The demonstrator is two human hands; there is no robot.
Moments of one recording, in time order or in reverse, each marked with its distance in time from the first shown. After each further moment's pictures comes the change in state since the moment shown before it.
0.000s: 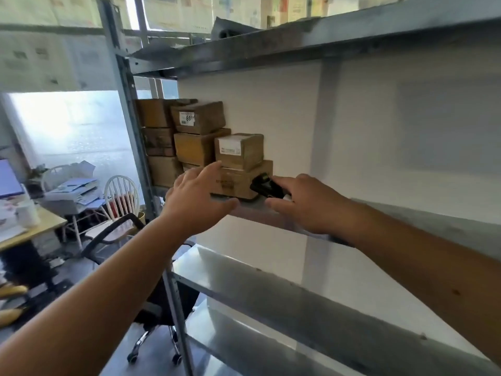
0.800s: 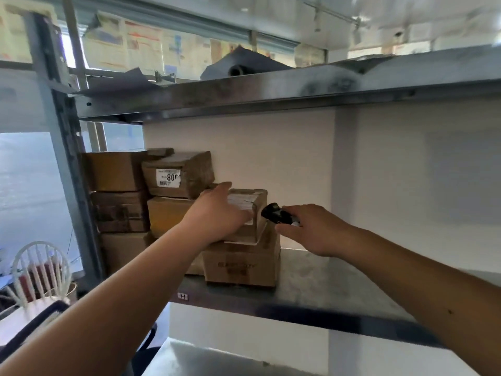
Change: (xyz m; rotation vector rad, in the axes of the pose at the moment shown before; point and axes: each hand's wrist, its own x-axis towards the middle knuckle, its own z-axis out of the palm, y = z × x) left_hand 0.240 -0.040 0.008 -0.236 -0.204 0.122; right_hand 0.194 0.031 0.024 -0.060 0.105 0.223
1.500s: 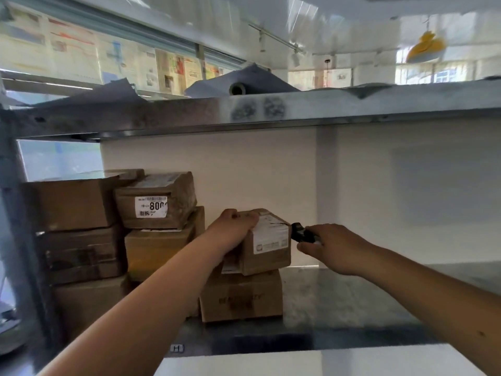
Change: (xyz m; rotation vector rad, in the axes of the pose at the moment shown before) left_hand 0.068 -0.014 0.023 -0.501 -0.301 -0.076; right_hand -0.010 0.000 -0.005 -0.102 0.075 0.374
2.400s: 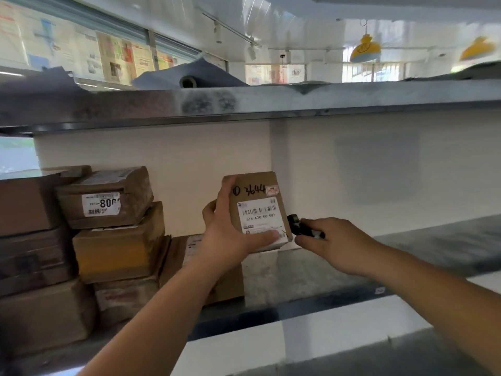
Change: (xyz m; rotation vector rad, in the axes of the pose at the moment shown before) left_hand -0.051 -0.003 0.057 -0.081 0.015 0.544; right_hand -0.089 0.020 -0.035 0.137 0.106 0.077
